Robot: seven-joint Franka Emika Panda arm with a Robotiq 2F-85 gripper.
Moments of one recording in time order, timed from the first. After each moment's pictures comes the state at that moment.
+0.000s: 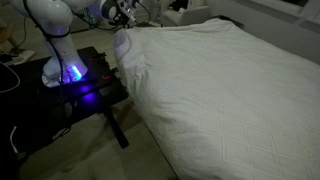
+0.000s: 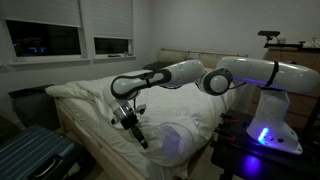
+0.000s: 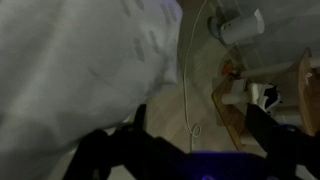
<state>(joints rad) 0.46 1.49 0.27 -0.44 0.18 1.26 -0.40</state>
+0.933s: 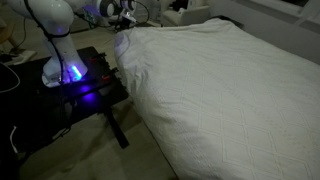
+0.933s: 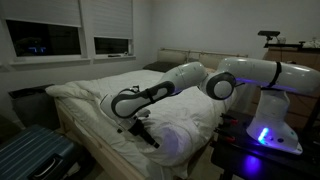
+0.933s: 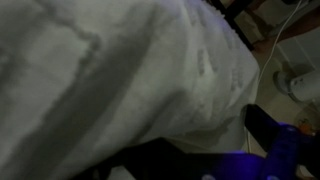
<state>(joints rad) 0.56 1.49 0.14 -0.49 -0.08 1.20 -0.47</state>
